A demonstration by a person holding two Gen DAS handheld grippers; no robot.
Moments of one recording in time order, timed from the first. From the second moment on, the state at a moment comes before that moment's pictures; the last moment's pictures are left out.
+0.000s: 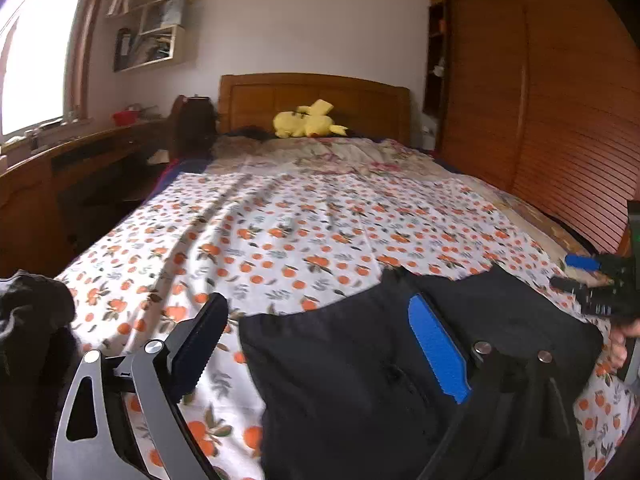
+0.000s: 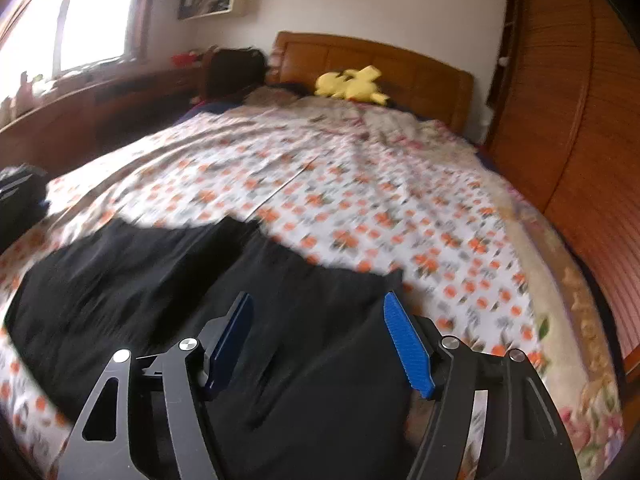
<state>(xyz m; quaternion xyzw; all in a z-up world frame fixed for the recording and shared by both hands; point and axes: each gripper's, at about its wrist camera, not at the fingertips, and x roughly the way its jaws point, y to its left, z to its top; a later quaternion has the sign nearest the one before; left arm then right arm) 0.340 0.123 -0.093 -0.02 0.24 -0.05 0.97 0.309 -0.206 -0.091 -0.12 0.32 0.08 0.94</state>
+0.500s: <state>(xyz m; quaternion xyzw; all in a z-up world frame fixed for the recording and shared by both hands) 0.316 0.057 -0.122 0.02 0.27 -0.10 0.96 0.250 -0.190 -0.140 -0.11 0.36 0.13 0.92</state>
